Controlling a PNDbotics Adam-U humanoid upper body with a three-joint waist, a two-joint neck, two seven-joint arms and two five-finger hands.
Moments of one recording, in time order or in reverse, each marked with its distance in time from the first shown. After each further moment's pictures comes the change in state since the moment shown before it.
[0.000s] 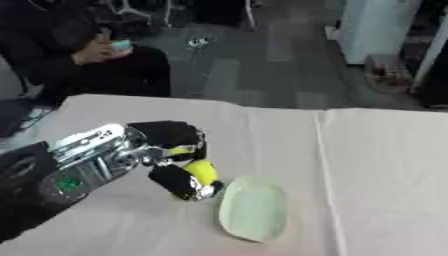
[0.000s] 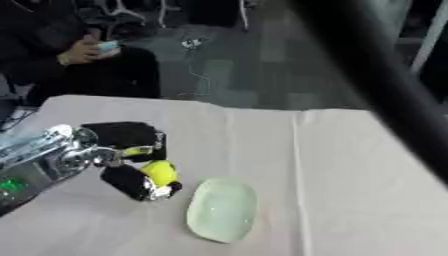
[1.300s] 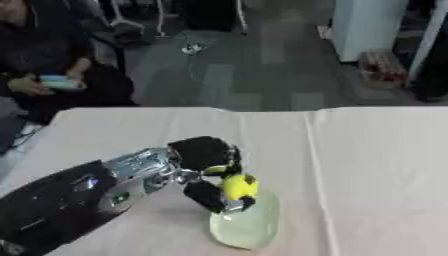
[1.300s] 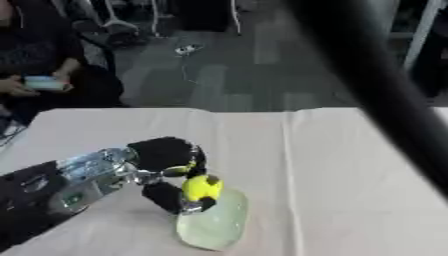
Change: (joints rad) left arm -0.052 -0.118 -0.102 0.210 -0.176 -0.204 0.153; right arm -0.077 -0.087 -0.081 0.000 -0.201 0.000 0.000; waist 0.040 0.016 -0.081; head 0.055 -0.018
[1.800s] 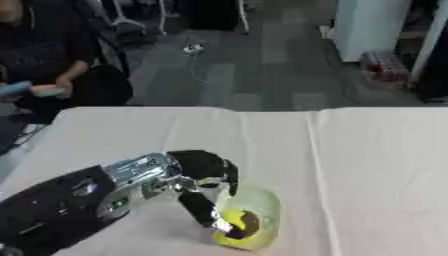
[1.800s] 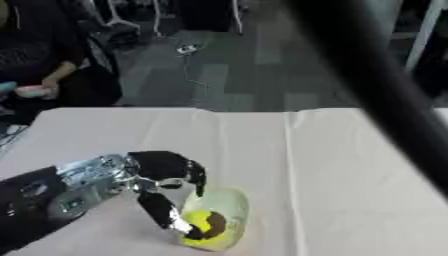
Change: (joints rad) left arm 0.041 -0.003 0.022 -0.036 0.031 0.047 -0.106; right arm 0.002 0.001 0.000 0.000 0.012 0.000 0.000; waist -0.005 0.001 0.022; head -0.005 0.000
